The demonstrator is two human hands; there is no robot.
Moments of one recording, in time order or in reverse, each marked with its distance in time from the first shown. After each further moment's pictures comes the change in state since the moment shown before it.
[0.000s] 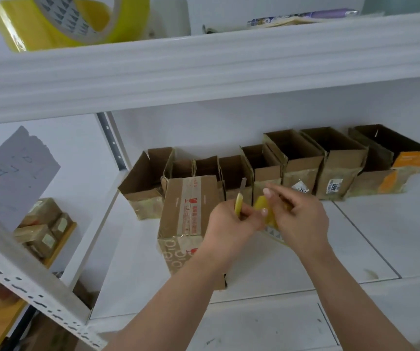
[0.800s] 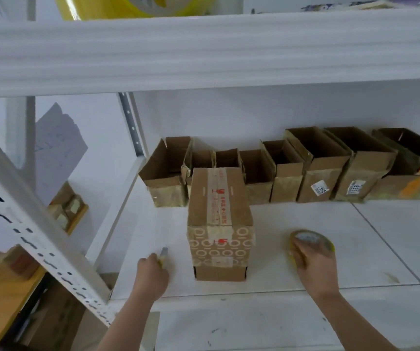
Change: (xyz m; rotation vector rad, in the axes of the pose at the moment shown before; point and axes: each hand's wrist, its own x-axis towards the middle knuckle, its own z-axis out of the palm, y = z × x) left_hand -0.043 -0.208 -0.131 0.649 0.189 -0.658; right_hand -0.074 0.134 0.060 -0.451 -0.214 -0.012
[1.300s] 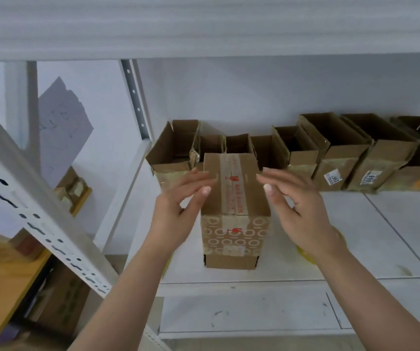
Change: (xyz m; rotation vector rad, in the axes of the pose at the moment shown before) left_hand -0.036 0.083 -0.077 -0.608 0.220 0.867; right_hand 0.052 -0.144 -0.085 0.433 -0.016 -0.308
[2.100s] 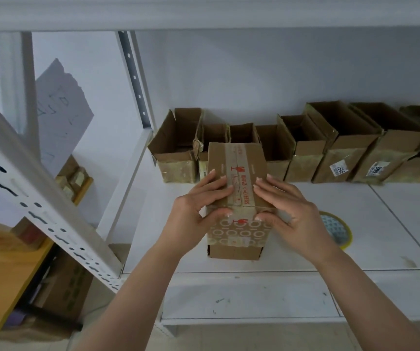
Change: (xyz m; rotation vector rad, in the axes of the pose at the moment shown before) left_hand -0.015 -0.020 0.015 0.052 -0.197 0.054; right_hand -0.025 0.022 0.021 0.132 -0.189 -0.052
